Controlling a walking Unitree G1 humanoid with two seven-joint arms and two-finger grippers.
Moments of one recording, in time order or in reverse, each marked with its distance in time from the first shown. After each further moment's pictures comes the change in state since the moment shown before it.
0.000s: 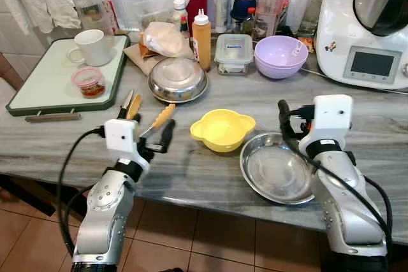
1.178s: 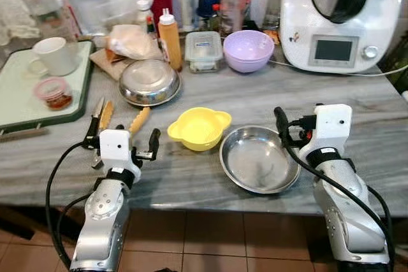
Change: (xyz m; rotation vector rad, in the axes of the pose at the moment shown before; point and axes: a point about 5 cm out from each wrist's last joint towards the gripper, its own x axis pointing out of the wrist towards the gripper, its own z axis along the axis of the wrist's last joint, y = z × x) left arm -0.008 0.013 -0.017 0.110 0.060 0.152; right arm -0.006 -0.006 -0.010 -0.077 -0.023 0.067
